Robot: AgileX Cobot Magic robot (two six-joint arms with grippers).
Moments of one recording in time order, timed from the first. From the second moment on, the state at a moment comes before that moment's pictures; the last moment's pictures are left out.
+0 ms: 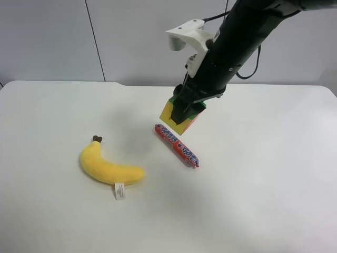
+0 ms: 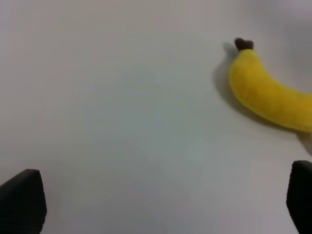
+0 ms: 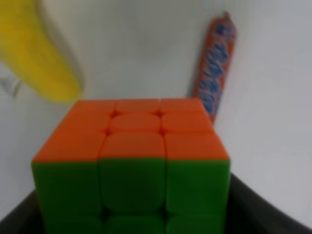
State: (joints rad) left arm -0.01 0.19 -0.56 -0.02 1.08 -0.04; right arm 0.59 1.68 -1.29 0.31 0.90 -0.49
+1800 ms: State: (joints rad) left arm -0.21 1.30 -1.07 -0.57 1.14 0.11; right arm 0.75 1.68 -1.29 0.70 0.77 -0.98
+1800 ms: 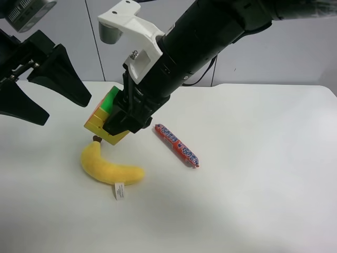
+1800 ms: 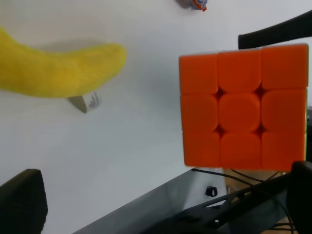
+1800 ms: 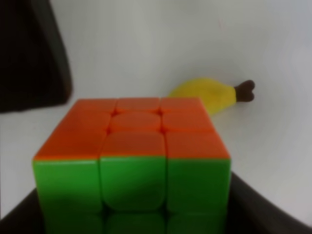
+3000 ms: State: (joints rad) left arm -0.21 1.40 -1.07 -0.79 1.14 0.22; right arm 0.75 1.68 -1.29 0.89 0.72 -1.13
